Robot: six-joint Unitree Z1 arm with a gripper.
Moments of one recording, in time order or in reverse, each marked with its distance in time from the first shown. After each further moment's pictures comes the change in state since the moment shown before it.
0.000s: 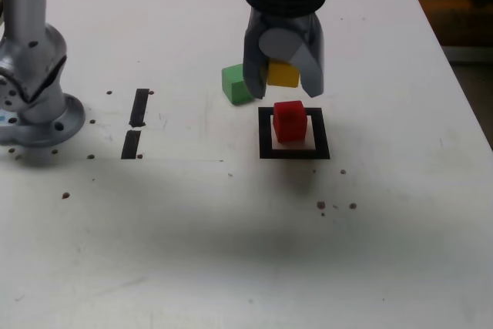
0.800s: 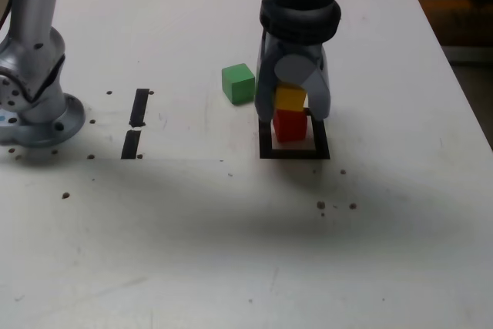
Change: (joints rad) arm 0.054 0.093 0.027 -0.067 -0.067 0.002
